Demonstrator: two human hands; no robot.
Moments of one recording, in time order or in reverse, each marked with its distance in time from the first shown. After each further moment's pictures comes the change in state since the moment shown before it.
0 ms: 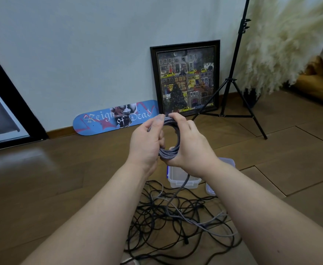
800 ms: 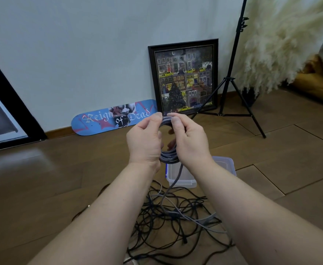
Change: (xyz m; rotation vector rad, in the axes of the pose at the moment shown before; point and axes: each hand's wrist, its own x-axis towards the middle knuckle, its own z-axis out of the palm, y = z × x) left_hand 0.001 -0.005 0.017 -0.077 0.202 0.041; right_hand 0.007 -0.005 0.013 0.527 0.357 0.164
